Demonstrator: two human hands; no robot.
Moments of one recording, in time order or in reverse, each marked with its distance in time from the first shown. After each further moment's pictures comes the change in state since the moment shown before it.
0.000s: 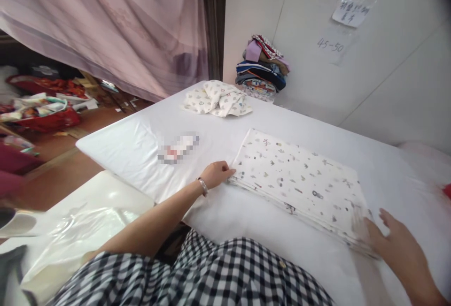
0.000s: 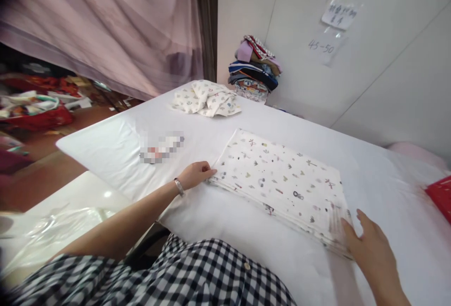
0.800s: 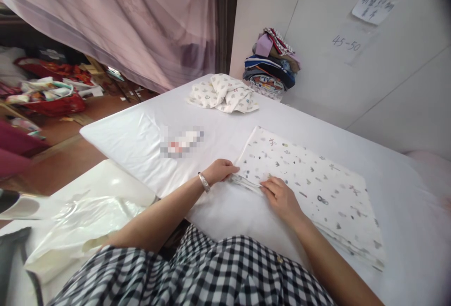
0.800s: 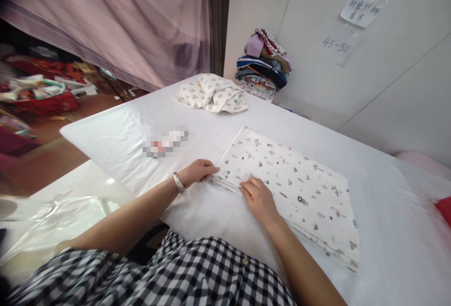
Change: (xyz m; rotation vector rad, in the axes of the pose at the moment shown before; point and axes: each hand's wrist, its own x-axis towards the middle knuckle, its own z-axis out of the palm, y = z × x) left_hand -0.001 0.003 -0.002 -0.564 -0.223 -0.110; right_hand -0.071 -0.230 0.099 0.221 -0.312 -1.032
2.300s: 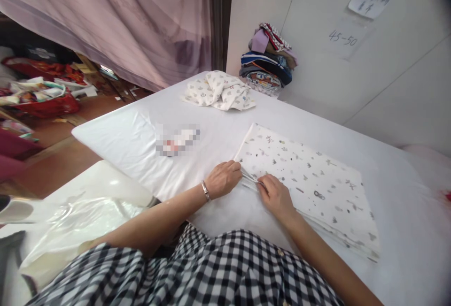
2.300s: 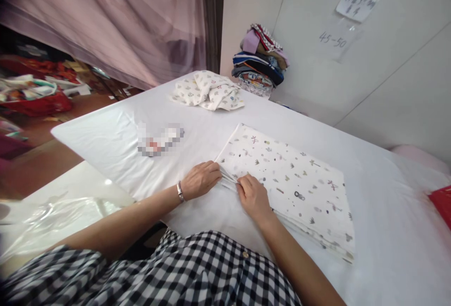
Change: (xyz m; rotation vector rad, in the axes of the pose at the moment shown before) left_hand -0.014 -0.005 0.024 1.213 0.194 0.858; right_hand -0.001 -0.003 0.012 -0.073 0.114 -0.053
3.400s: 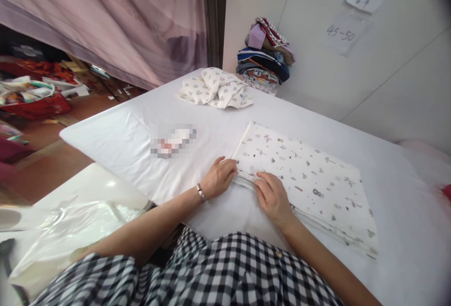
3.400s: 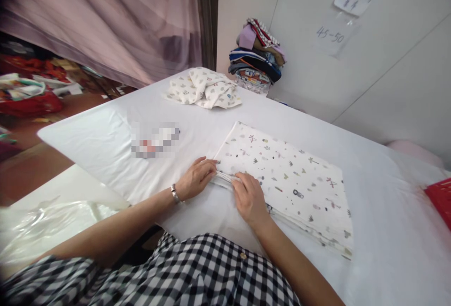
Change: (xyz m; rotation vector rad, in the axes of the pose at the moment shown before) left_hand -0.005 -0.006 0.008 -0.432 0.117 -0.183; right_hand -0.005 -0.006 0.002 -0.059 0.101 -0.109
